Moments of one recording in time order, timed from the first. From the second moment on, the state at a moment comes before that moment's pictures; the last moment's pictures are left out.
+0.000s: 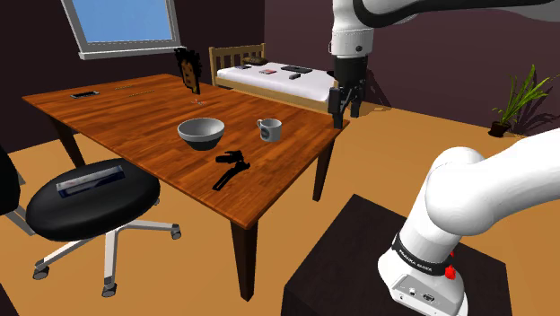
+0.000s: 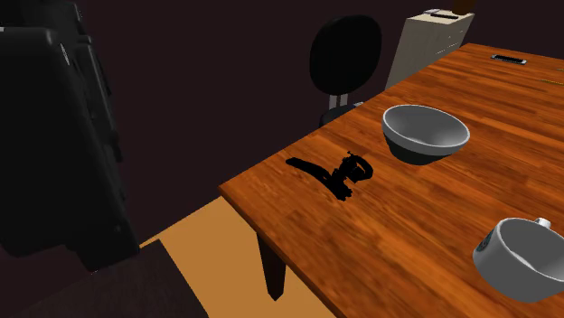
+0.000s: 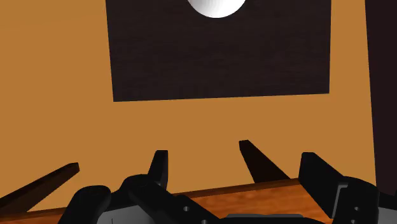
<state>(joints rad) 0.02 -0.78 -0.03 -2.44 -0.07 1.52 0.07</state>
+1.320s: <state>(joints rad) 0.07 -0.09 -0.08 -2.14 0.06 1.90 0.00</state>
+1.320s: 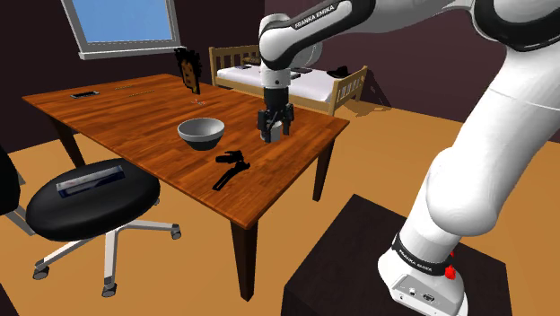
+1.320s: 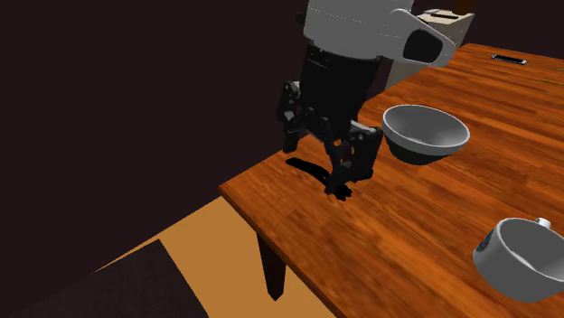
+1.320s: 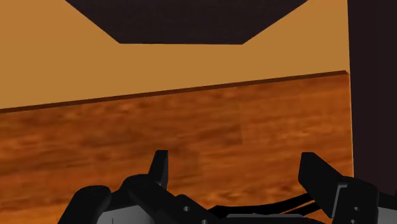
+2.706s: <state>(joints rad) 0.05 0.63 -0.04 -1.43 0.20 1.90 -0.07</state>
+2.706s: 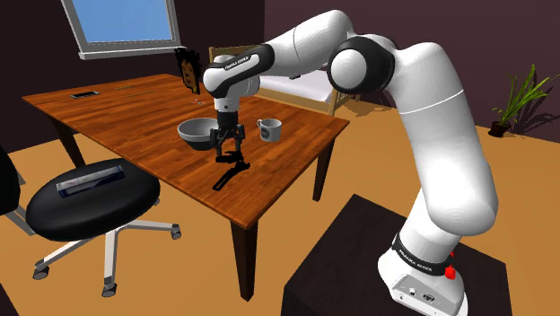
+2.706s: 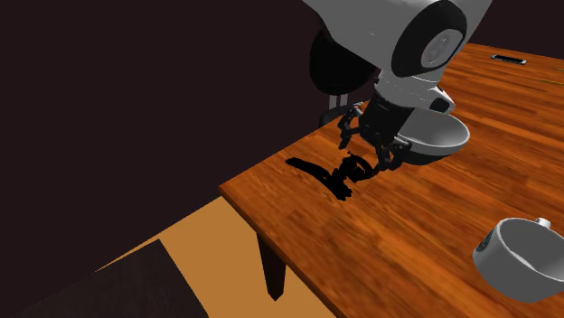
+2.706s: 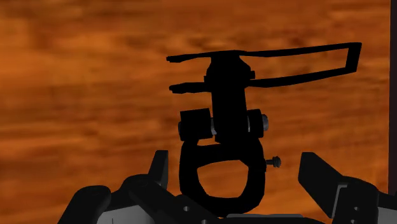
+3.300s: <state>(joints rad) 0.05 0.66 -0.03 -1.44 0.20 1.95 -0.07</state>
